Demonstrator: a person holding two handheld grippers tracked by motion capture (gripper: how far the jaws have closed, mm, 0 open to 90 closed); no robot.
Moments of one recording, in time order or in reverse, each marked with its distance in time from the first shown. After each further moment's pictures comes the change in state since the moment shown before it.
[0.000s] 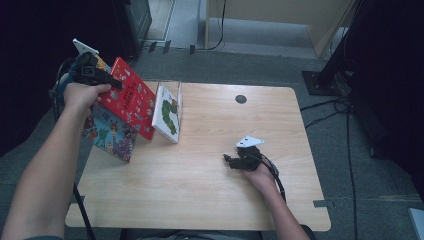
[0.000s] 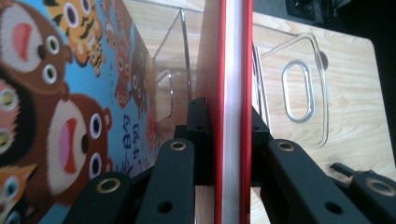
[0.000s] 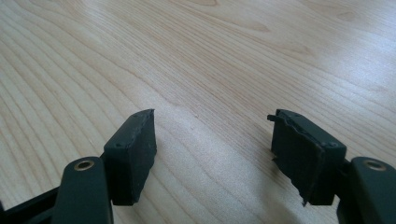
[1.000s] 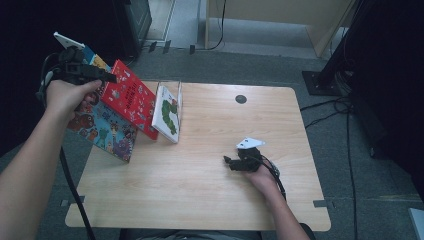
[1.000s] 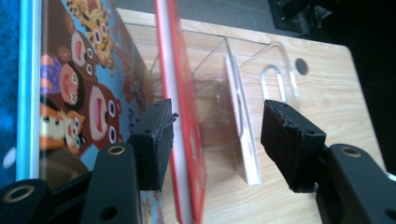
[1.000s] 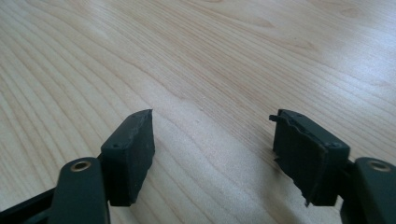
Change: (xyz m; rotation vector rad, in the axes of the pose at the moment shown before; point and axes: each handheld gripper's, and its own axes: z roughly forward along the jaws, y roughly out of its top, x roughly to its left) left arm -0.009 -0.013 -0.049 -0.079 -0.022 0.053; right arm 0.002 -0.003 -0.003 0.002 0.007 -0.007
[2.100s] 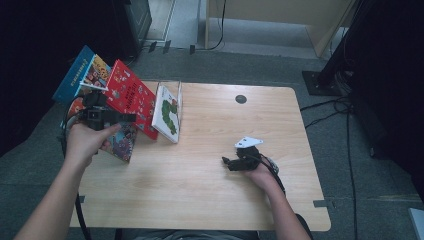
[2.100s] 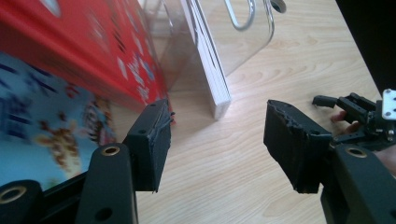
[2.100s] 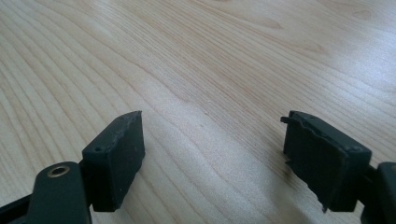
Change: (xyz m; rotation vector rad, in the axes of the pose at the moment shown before) left arm -0.031 -0.111 0.039 0.022 -0.073 0.139; right arm -0.001 0.003 0.004 0.014 0.020 -0.023
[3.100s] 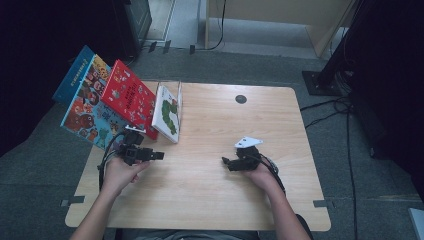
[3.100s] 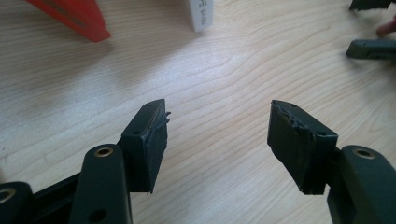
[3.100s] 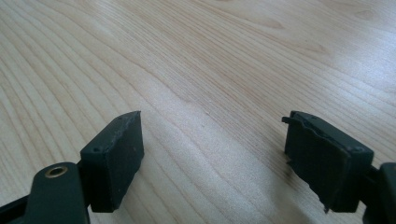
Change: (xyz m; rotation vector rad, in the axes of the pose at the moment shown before) left arm -0.008 -0.086 0.110 0.134 -0.054 0.130; right arm 0.000 0.000 0.000 0.001 0.002 -0.002
